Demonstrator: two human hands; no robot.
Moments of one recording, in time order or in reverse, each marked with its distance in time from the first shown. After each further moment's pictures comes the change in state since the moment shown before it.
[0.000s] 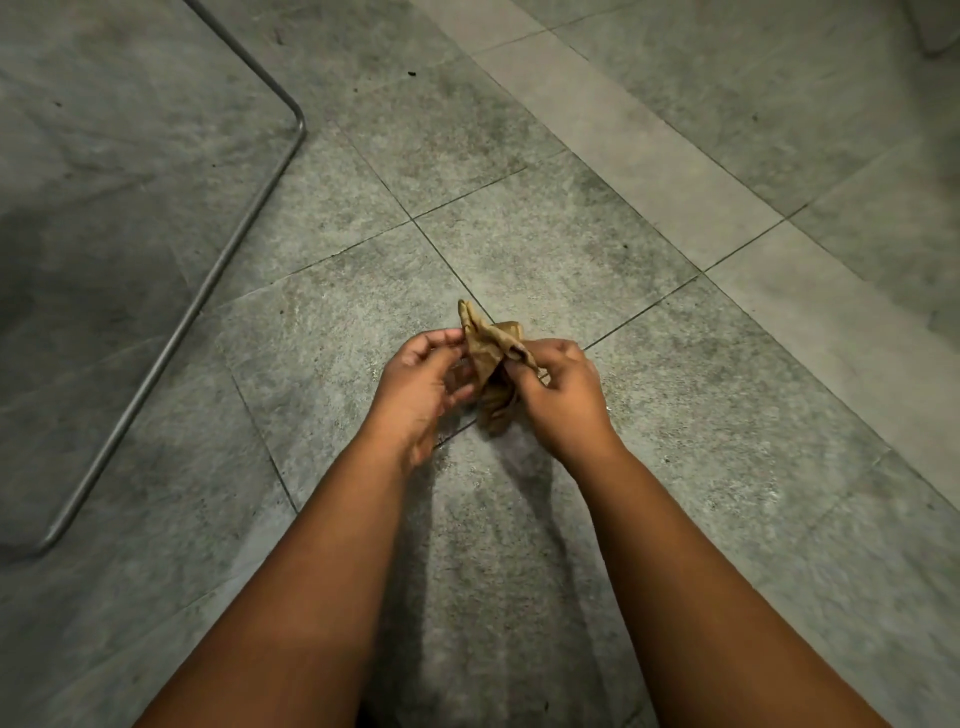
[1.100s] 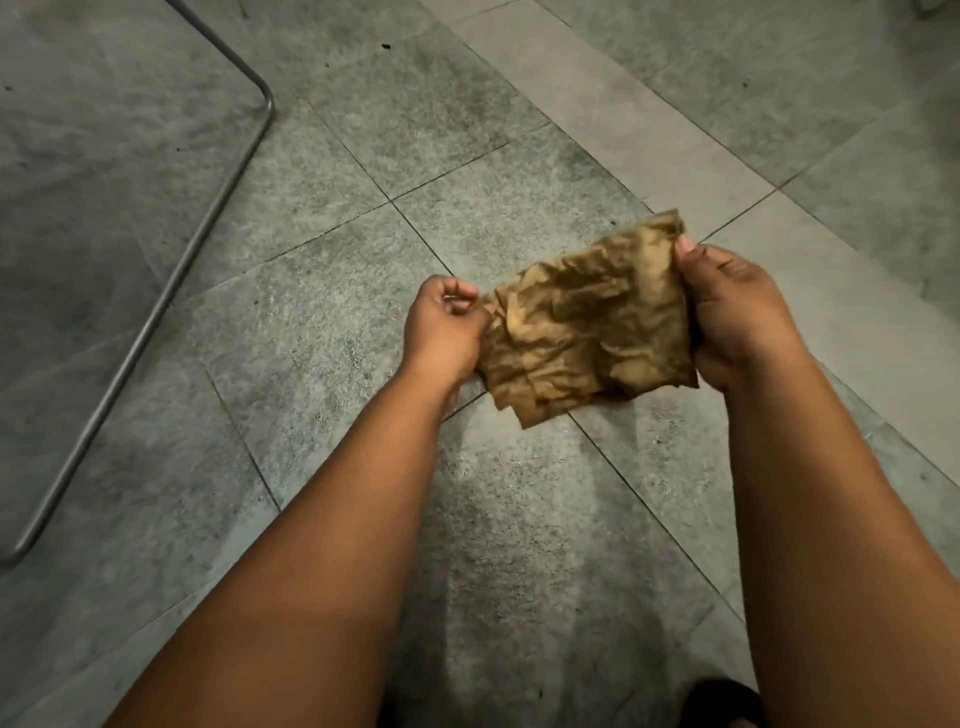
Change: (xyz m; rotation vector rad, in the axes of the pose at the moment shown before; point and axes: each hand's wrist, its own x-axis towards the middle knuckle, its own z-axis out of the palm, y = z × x) left_hand 0.031 0.001 0.045 0.345 0.117 0.212; right_hand 0.035 -0.002 -0.126 0.685 0.086 0.164
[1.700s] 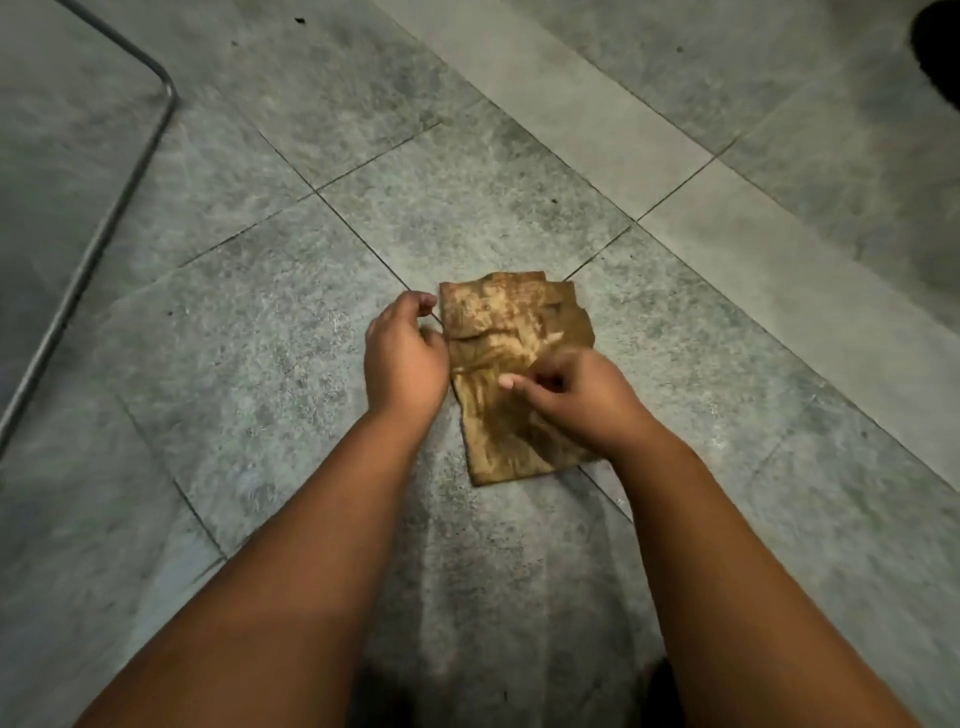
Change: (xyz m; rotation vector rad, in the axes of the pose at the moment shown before) left_hand 0.001 -0.042 0.022 0.594 0.077 0.325; right_hand -0.026 0.083 -0.002 -1.031 -0.241 -0.145
